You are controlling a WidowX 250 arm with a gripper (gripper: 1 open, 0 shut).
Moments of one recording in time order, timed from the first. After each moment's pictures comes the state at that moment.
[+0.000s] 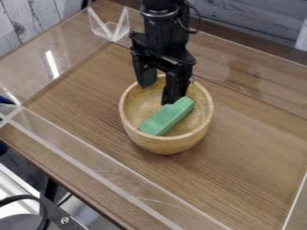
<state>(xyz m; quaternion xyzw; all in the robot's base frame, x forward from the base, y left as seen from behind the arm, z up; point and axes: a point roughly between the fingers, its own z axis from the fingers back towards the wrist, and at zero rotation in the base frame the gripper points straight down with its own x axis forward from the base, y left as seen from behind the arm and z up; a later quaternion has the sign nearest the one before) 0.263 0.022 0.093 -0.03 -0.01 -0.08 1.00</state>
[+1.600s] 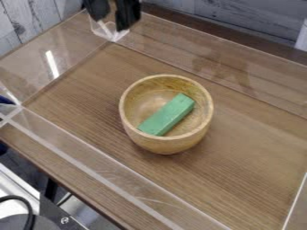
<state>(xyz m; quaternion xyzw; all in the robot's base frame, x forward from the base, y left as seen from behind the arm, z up) 0.264 0.115 0.168 -0.03 -0.08 0.02 1.00</state>
